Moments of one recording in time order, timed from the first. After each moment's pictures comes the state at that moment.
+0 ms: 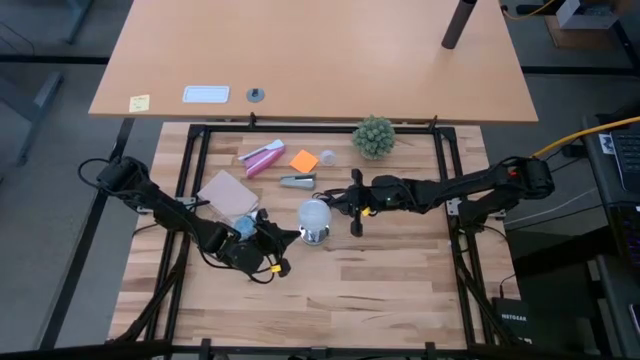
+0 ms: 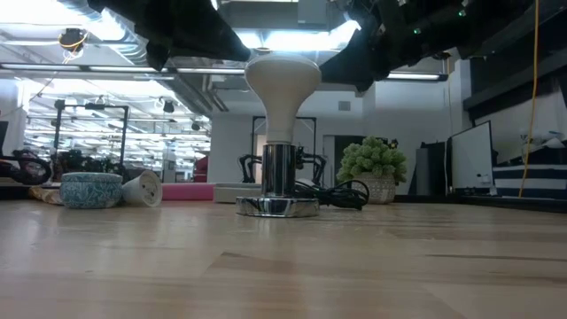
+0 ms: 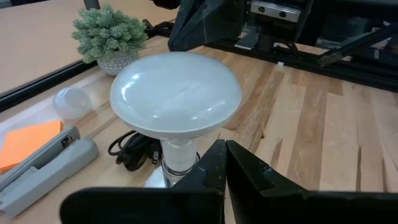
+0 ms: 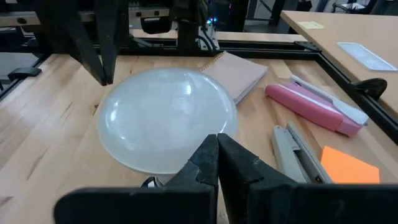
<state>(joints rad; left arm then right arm) -0.51 1.49 0.80 0.17 -0.90 -0.50 0.01 1.42 0.72 0.38 0.04 -0.03</state>
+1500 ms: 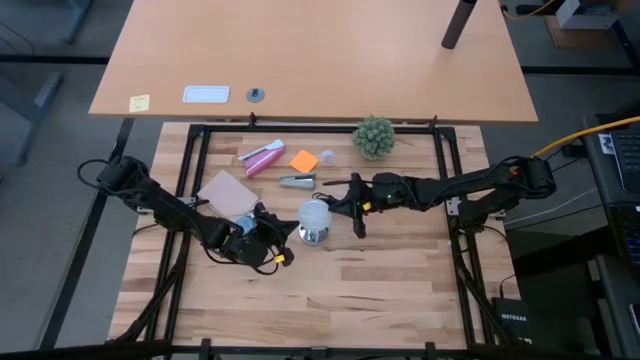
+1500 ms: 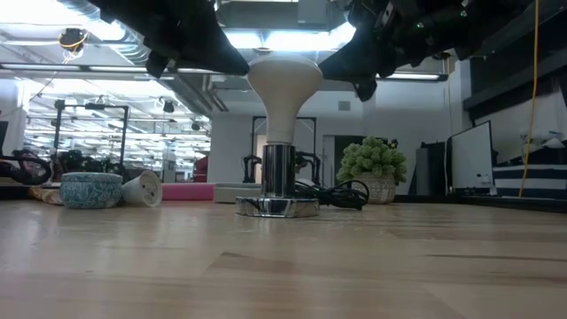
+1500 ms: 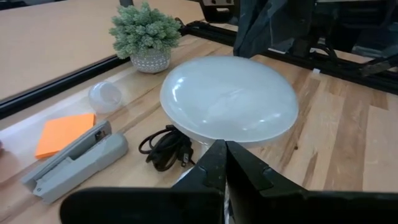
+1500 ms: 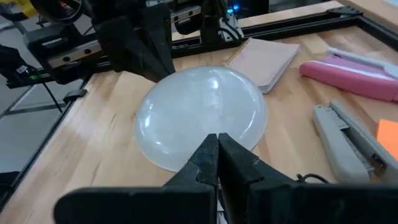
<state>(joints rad) -0.44 1.50 0.80 0.13 -0.96 -0.55 0.01 1.42 0.72 0.35 -0.11 0.18</state>
